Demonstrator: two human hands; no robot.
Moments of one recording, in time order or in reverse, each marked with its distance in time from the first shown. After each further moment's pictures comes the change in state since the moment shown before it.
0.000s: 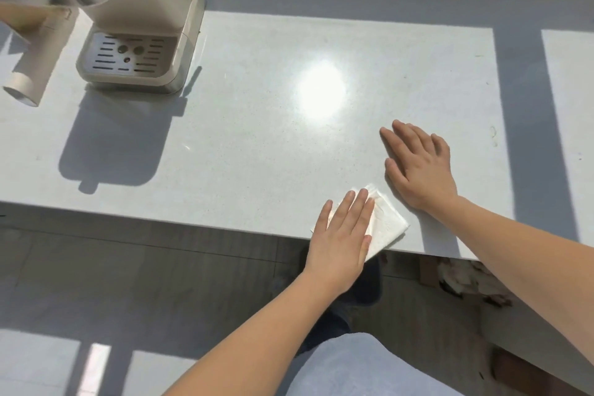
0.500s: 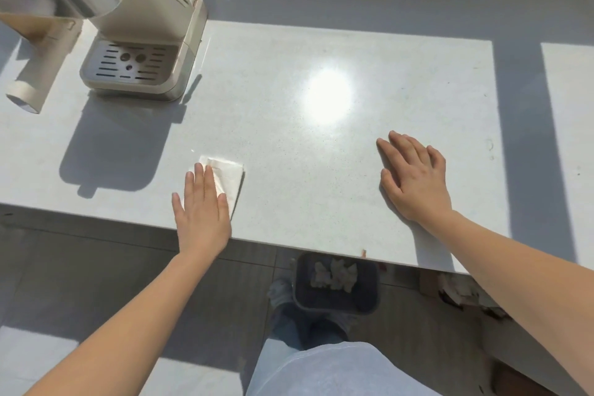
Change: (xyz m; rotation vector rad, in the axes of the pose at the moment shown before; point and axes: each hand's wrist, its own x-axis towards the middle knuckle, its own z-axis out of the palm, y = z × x) left_hand -0.034 -0.165 -0.030 -0.122 0.187 -0.690; right_hand 0.000 -0.001 -0.004 0.031 0.004 0.006
